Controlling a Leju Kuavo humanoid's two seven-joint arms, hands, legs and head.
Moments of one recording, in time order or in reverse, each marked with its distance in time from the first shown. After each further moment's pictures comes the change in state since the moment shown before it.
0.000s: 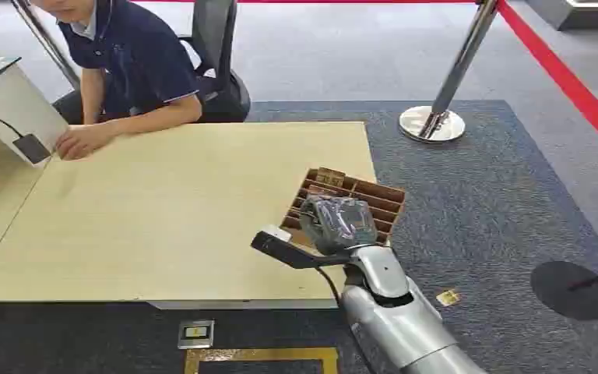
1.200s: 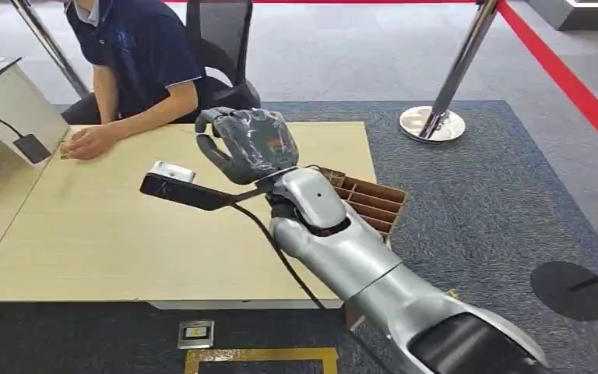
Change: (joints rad) left arm -0.007 0.000 0.000 0.002 -0.021 -0.003 -0.022; right arm -0.475 0.169 0.200 0.244 -0.195 -0.119 -0.069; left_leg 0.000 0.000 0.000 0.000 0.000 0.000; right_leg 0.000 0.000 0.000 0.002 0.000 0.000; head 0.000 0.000
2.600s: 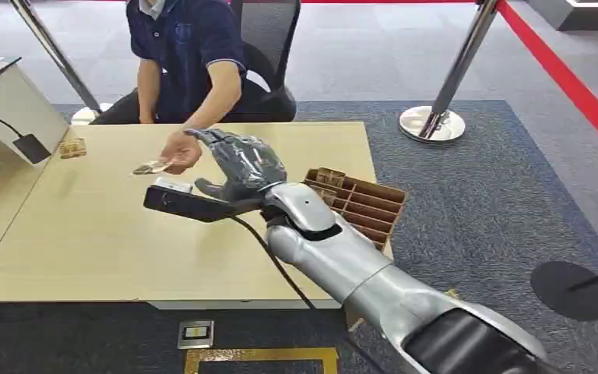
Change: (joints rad) left arm 0.002 0.000 -0.005 0.002 -0.007 -0.008 0.006; right arm 0.000 -0.008 0.062 0.148 -0.199 0.097 -0.030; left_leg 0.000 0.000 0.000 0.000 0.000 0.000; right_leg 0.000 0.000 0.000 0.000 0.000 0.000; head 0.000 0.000
